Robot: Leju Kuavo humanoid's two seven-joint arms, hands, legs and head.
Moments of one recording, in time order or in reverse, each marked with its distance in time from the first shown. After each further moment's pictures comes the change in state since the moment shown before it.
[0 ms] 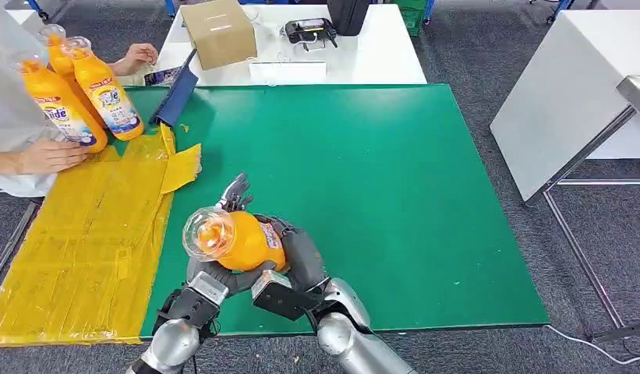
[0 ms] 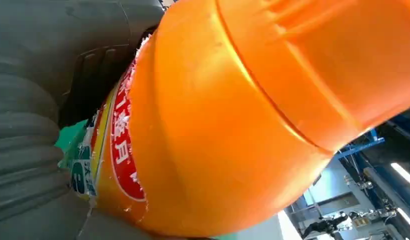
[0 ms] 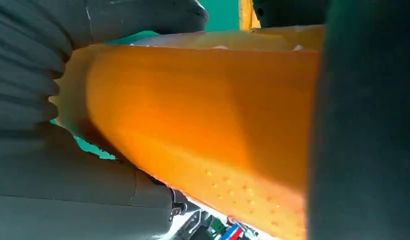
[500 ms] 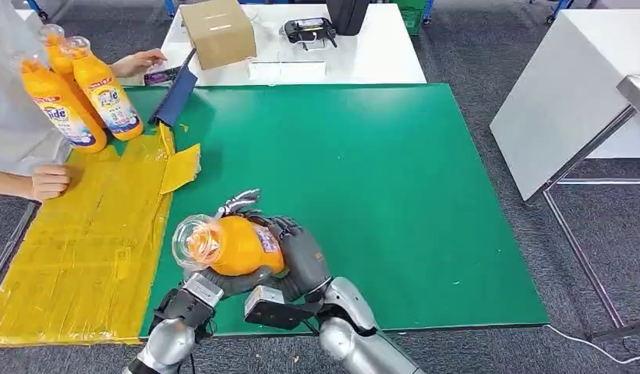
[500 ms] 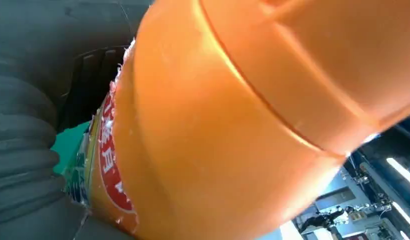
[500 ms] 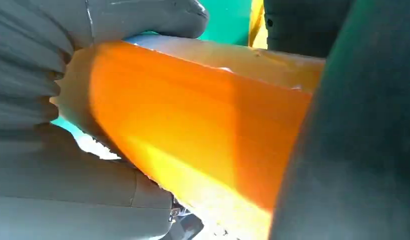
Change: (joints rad) left arm 0.004 0.005 0.032 0.001 0.005 0.005 0.007; right arm 0.000 -0.053 0.078 -0.059 0.122 -0.086 0.031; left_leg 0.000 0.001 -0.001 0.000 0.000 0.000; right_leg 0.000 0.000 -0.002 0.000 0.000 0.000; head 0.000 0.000
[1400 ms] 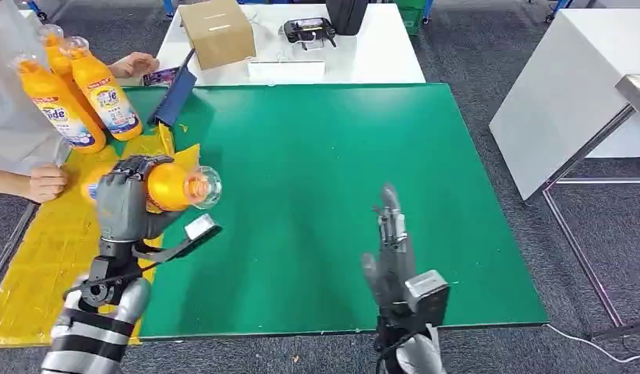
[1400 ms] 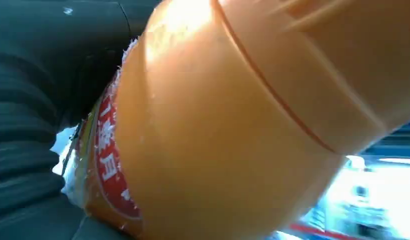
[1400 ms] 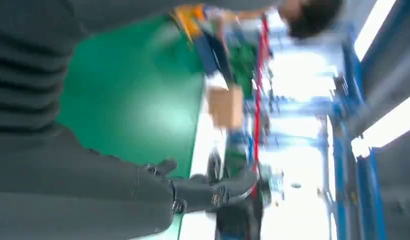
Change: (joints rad) left arm -0.174 0.128 0.317 0.138 -1.240 0.446 0.468; right arm 0.346 -0.066 -0.380 -0.523 -0.608 0.167 -0.132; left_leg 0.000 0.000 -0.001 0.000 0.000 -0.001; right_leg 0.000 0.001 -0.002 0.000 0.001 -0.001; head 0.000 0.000
